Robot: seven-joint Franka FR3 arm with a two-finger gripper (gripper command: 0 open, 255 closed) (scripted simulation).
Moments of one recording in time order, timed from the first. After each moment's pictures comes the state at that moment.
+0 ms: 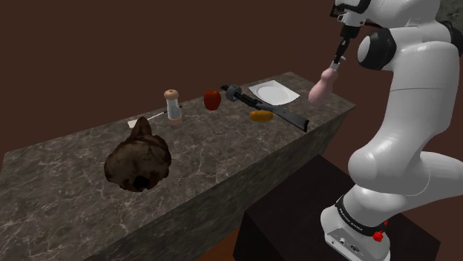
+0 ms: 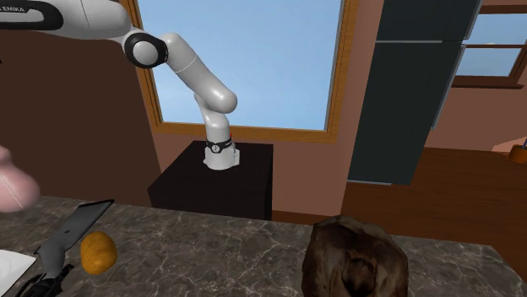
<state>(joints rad) -0.71 0.63 -0.22 -0.96 0.11 1.55 -1.18</state>
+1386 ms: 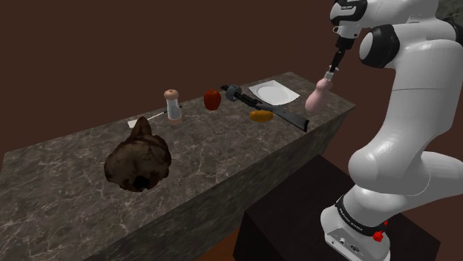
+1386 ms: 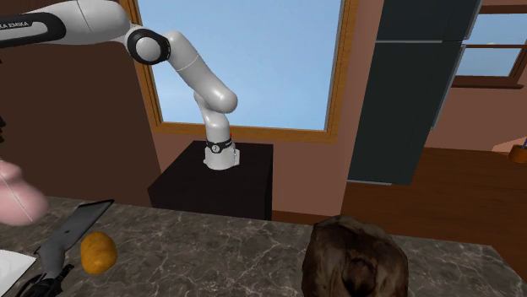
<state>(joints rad) -0.70 0.59 -0.22 -1.16 0.10 1.71 -1.18</state>
